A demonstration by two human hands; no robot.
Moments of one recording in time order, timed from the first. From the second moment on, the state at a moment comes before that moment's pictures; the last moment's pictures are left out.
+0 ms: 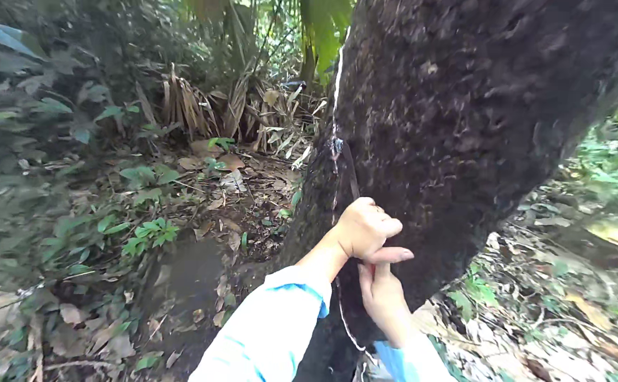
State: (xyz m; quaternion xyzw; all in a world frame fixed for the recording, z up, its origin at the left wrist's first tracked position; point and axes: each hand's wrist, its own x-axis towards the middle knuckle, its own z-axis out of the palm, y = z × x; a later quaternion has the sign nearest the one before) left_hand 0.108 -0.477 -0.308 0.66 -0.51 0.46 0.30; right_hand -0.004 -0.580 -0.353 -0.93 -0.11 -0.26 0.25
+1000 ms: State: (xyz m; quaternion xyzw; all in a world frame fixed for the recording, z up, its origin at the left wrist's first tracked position) left_hand 0.116 -0.479 -0.355 0.56 -0.54 0.55 0.31; right_hand -0.008 -0.559 -0.397 -0.95 0.01 -0.27 0.15
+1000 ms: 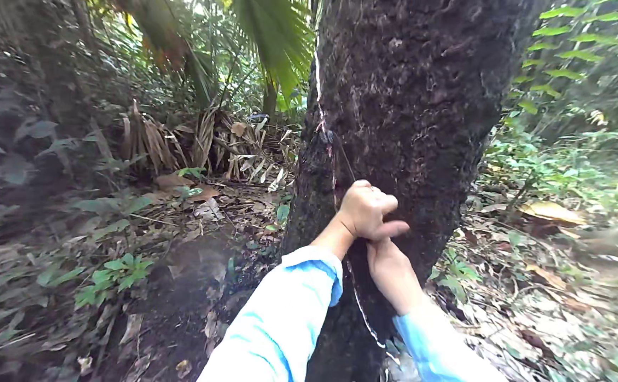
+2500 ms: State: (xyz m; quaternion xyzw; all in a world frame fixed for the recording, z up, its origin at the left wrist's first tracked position) left_hand 0.128 -0.469 -0.486 0.61 -0.06 0.46 0.64; right_hand 0.049 -0.478 -0.315 -0.94 0.03 -0.28 0.19
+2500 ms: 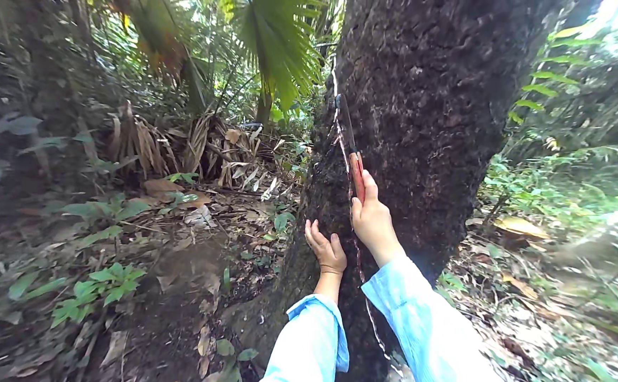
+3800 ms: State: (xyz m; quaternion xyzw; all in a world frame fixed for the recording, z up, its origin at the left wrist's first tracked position) left_hand 0.129 -0.467 -0.488 0.63 -0.08 0.48 0.61; right_hand 0.045 -0.495 -0.308 -0.97 0.12 -0.21 0.06
